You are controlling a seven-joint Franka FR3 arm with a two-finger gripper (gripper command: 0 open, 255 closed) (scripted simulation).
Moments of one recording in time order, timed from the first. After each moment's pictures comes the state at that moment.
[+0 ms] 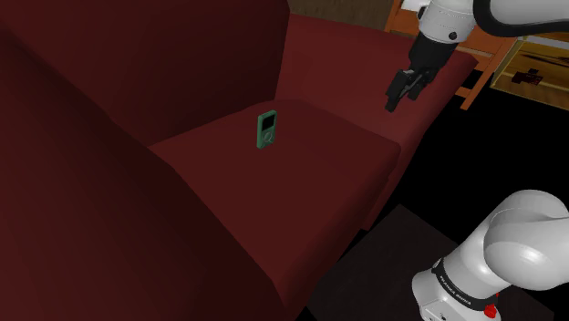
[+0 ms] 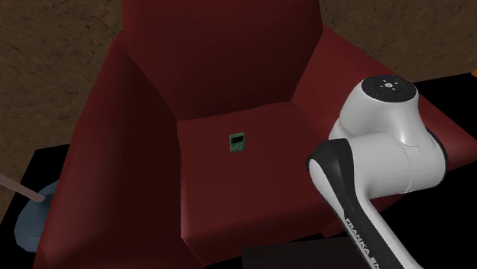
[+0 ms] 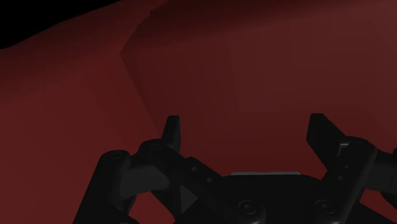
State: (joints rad) arm 0.01 -0.76 0.05 -2.31 -0.12 1.67 0.12
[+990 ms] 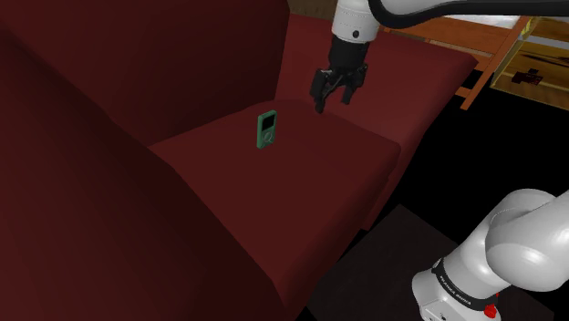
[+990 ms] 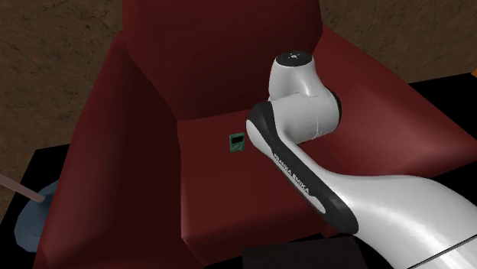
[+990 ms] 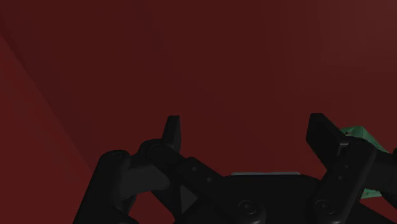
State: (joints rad) arm 0.05 -0.33 0.21 -2.02 -0.02 1.73 0.34
